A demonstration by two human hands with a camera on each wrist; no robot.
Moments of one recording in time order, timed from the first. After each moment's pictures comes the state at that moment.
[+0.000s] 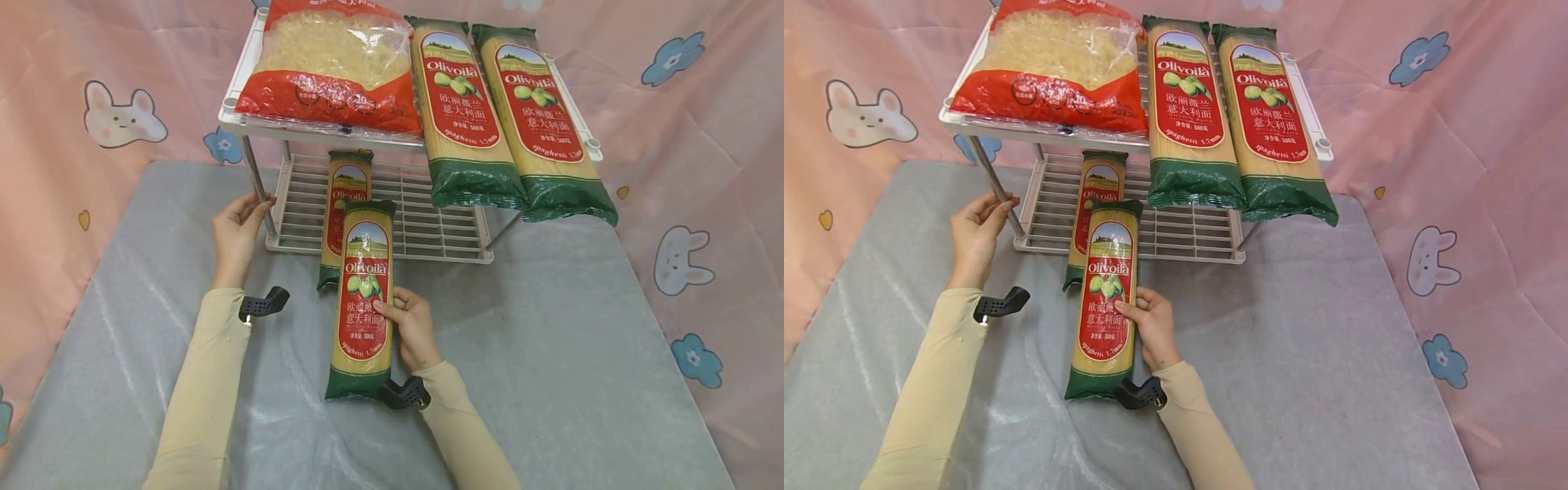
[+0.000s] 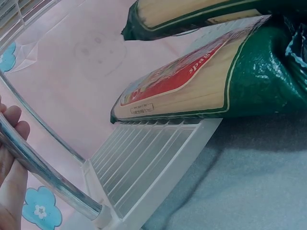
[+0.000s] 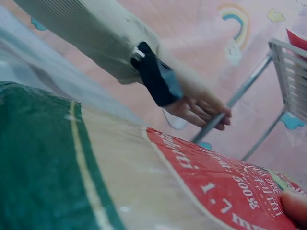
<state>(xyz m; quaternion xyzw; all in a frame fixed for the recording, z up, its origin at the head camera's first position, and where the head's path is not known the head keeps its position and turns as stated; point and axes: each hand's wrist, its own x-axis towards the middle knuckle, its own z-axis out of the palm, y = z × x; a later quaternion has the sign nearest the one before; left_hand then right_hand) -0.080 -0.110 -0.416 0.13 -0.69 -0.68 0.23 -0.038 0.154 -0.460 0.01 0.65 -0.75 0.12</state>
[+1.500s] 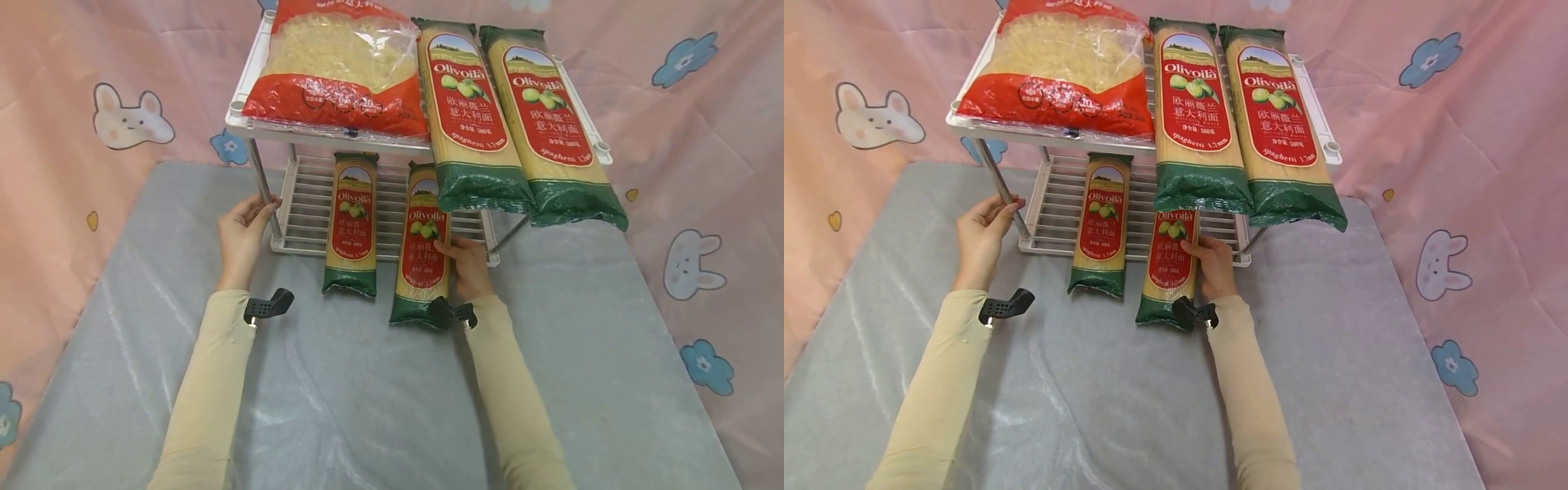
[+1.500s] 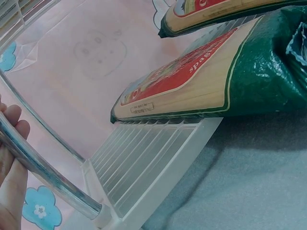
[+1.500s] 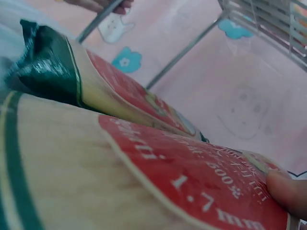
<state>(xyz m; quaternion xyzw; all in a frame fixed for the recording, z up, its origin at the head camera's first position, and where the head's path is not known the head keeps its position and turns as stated) -0.089 -0.118 -0.433 0.12 -0.69 -0.68 0.23 -0.154 0.218 -0.441 0.06 0.70 -0.70 0.10</state>
